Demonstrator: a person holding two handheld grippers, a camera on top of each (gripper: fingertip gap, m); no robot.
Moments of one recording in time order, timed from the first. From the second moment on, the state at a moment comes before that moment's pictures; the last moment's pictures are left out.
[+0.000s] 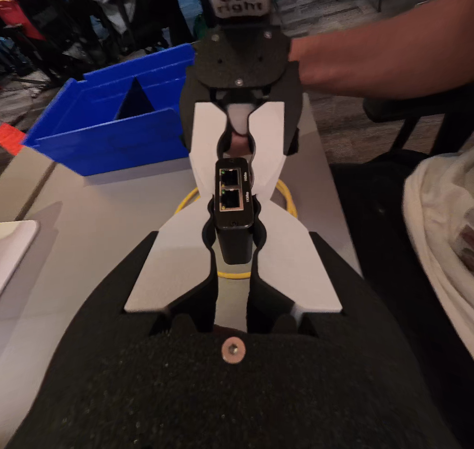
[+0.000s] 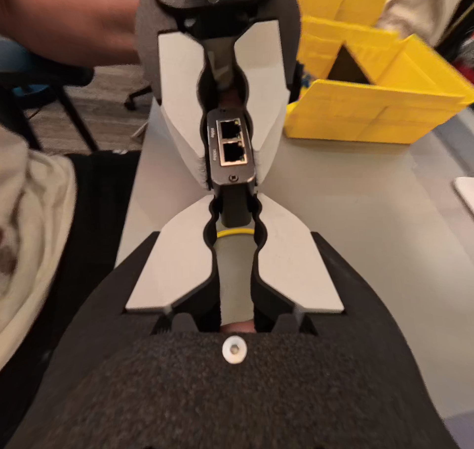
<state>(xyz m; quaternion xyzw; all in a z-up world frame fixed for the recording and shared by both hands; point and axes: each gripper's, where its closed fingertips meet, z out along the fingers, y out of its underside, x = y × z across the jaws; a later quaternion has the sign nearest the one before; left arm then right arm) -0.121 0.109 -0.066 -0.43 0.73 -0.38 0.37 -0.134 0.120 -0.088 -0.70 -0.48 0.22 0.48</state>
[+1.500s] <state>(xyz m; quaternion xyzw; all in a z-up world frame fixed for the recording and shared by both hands) -0.049 0.282 -0.114 -0.33 0.68 0.04 0.65 -0.032 0.202 -0.112 -0.93 -0.19 0.01 0.32</state>
